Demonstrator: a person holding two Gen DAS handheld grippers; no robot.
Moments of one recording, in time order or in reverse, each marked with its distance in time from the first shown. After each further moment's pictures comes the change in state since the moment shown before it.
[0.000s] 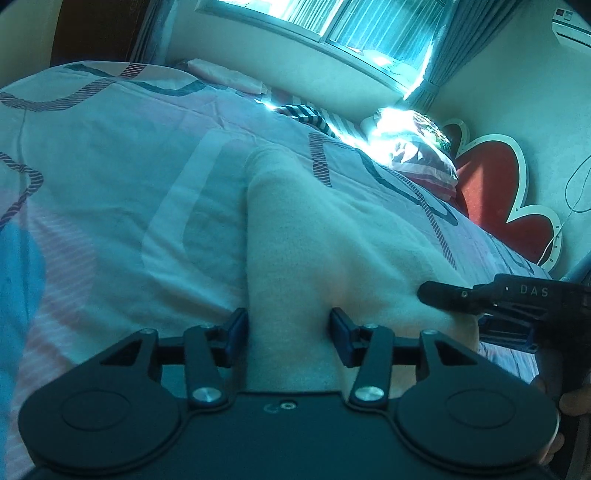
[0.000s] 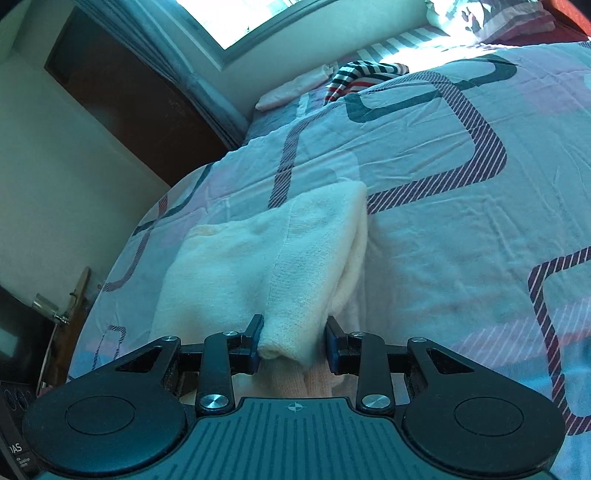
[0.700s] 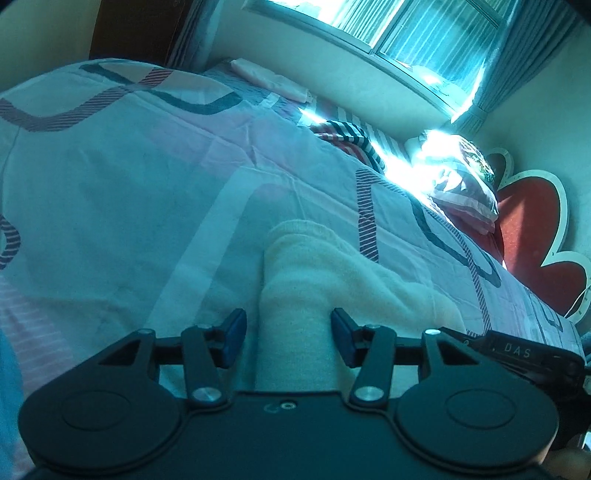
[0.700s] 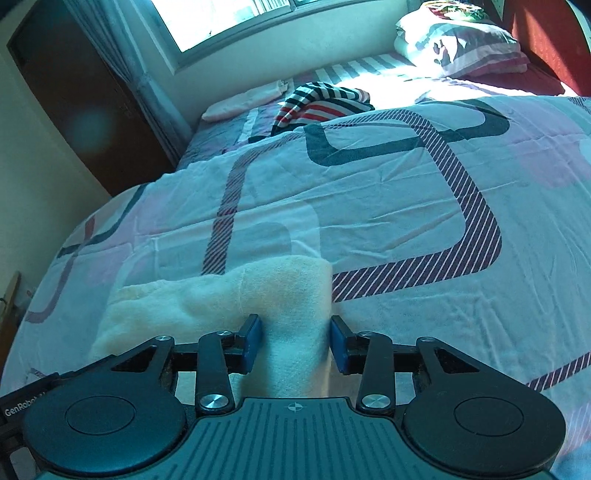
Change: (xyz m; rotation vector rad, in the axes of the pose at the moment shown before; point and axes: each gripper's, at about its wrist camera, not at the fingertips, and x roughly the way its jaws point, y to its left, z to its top) left arm 0.049 0.013 0.062 -0.140 -0.021 0.098; right arm 0.057 0.005 0.052 -0.056 -0.038 -0.241
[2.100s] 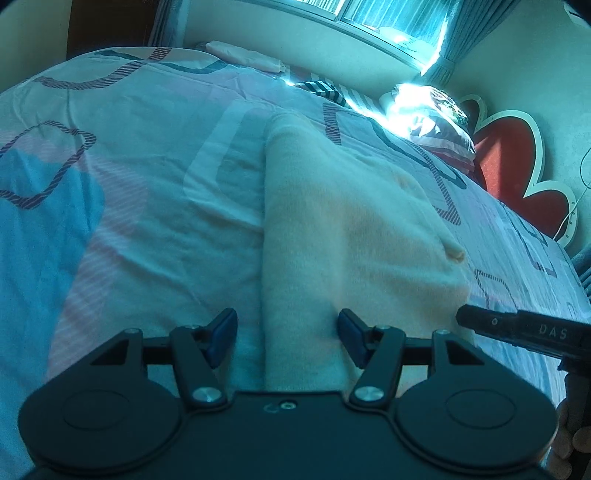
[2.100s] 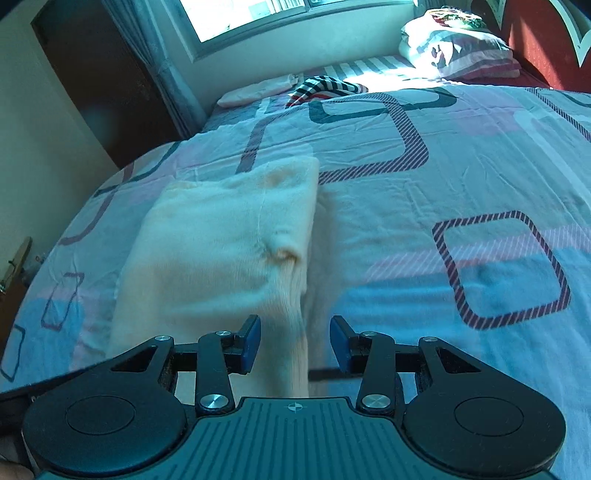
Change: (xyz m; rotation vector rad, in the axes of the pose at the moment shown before) left arm -0.098 0.000 -0.104 0.164 0.085 -0.003; right arm -0.128 0.003 -0.125 -0.104 0.015 -0.033
